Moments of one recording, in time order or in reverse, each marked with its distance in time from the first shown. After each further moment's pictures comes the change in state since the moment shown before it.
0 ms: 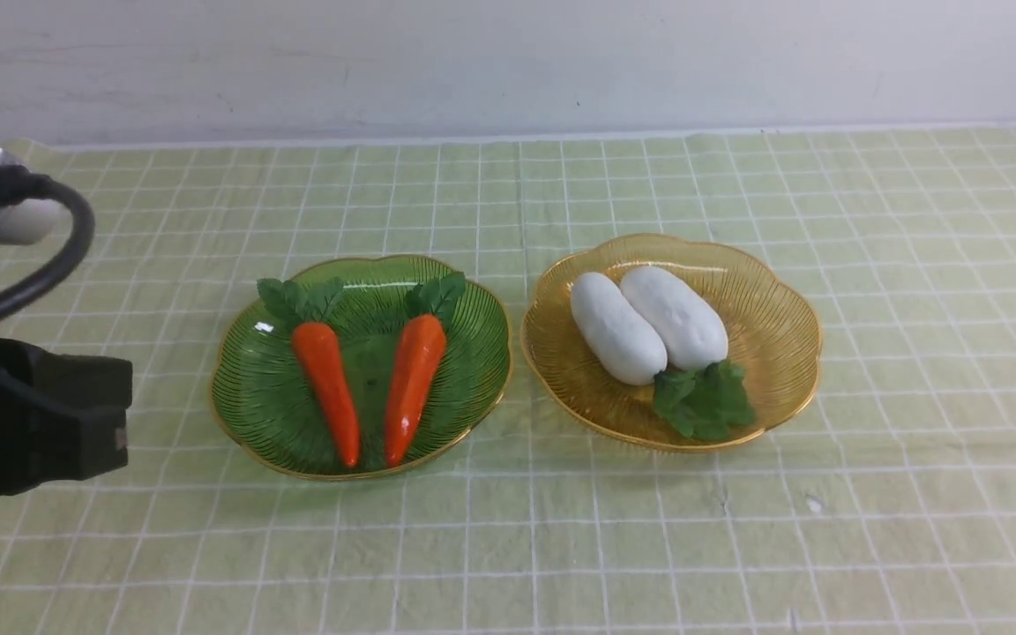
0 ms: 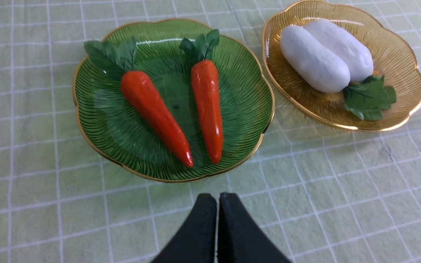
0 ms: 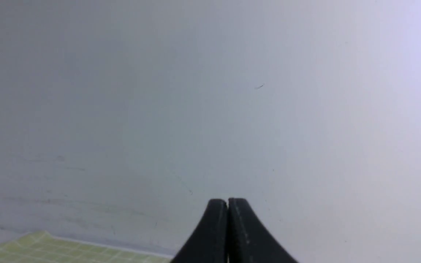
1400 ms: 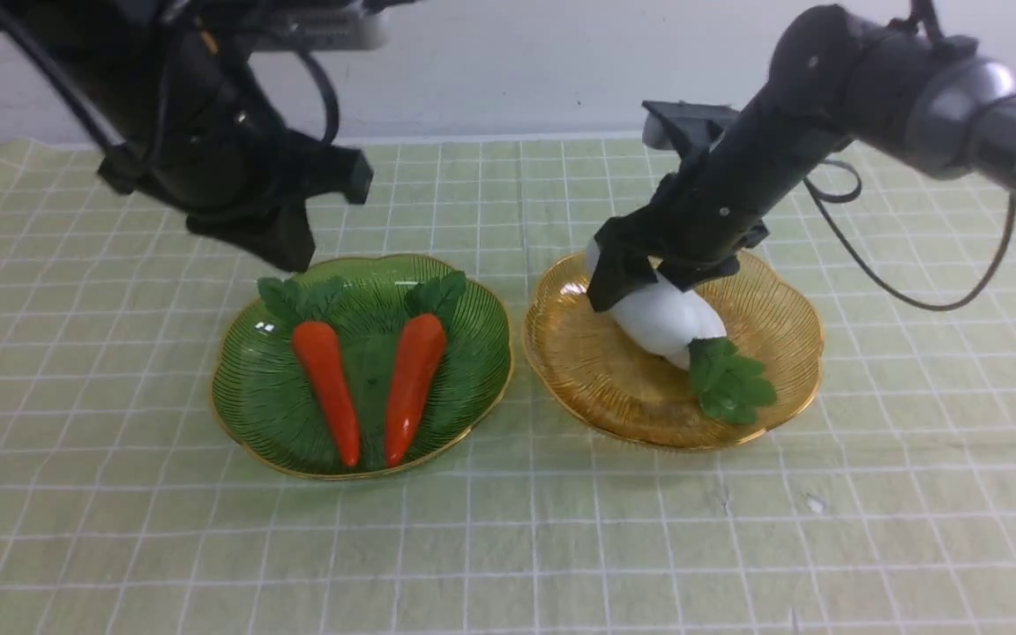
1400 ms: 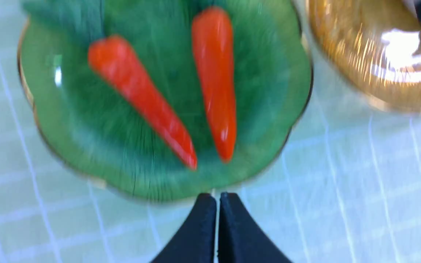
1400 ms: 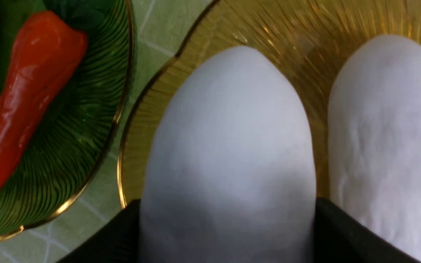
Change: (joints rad) right arm 0.008 2.044 -1.520 0.348 1.003 -0.201; left arm 0.001 0.817 -0.736 0.026 0.487 0.000
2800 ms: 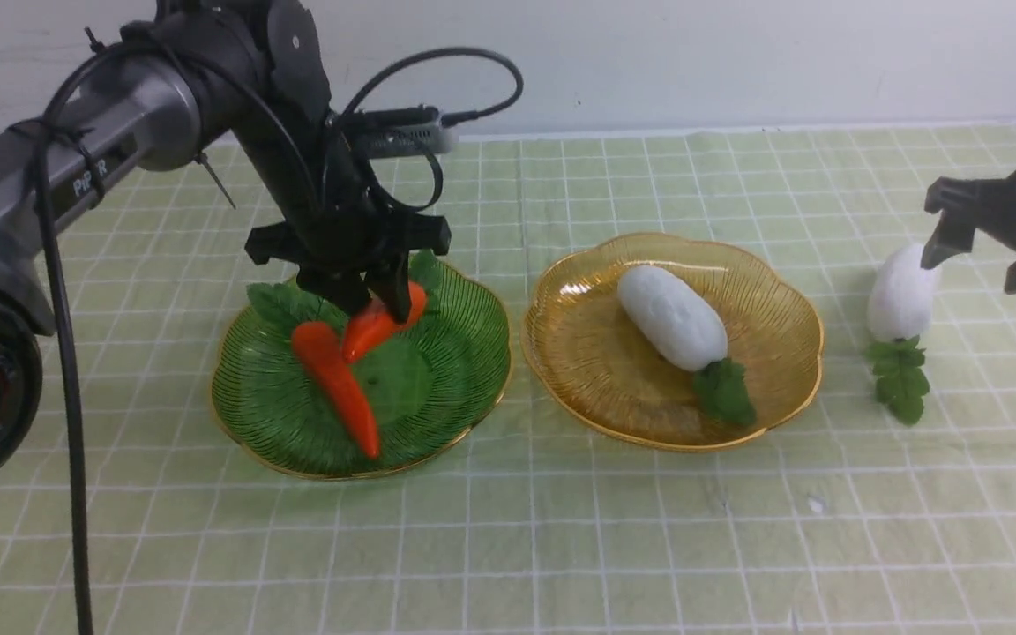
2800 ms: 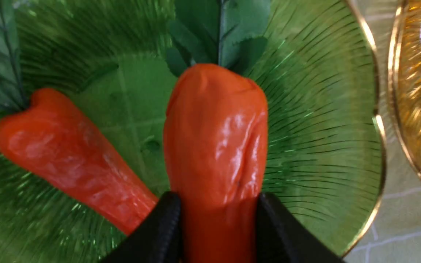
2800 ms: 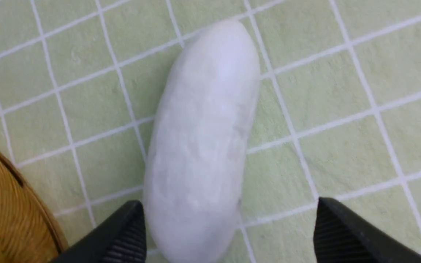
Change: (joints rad) right arm -0.443 -0.198 0.352 -0.237 -0.262 0.371; left arm 0.021 0.552 -0.366 -0.060 -0.012 -0.062
